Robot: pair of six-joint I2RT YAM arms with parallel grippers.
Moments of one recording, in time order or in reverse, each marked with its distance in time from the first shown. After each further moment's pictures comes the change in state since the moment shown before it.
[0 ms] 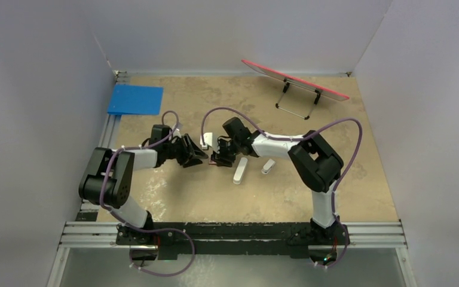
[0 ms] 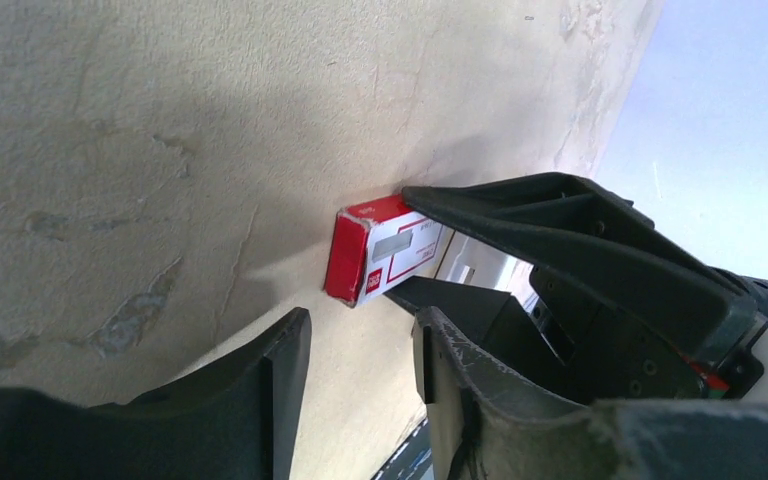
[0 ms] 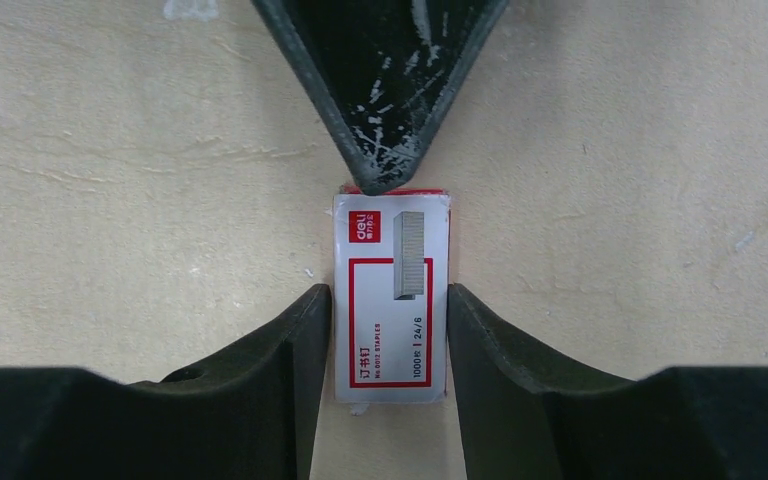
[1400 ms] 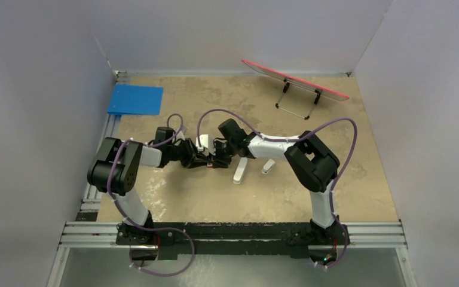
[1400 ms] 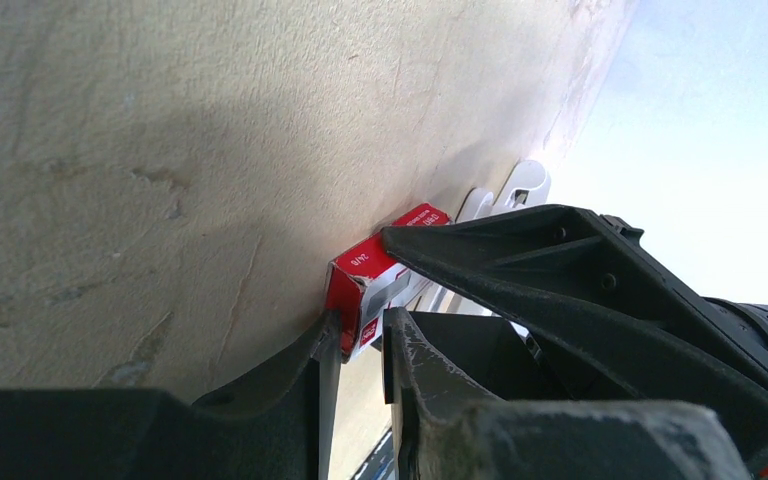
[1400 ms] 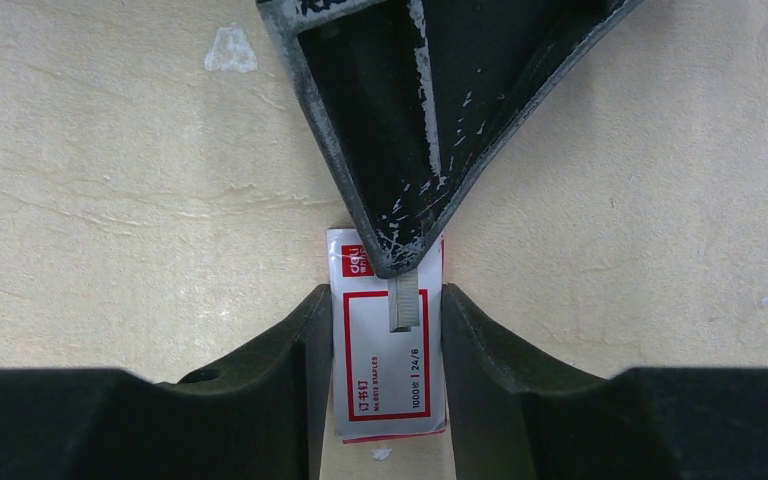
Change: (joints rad) left arm -0.018 0.140 -0.001 0.143 0.096 -0.083; right arm 0.037 0.026 0.024 0.017 -0.024 0.024
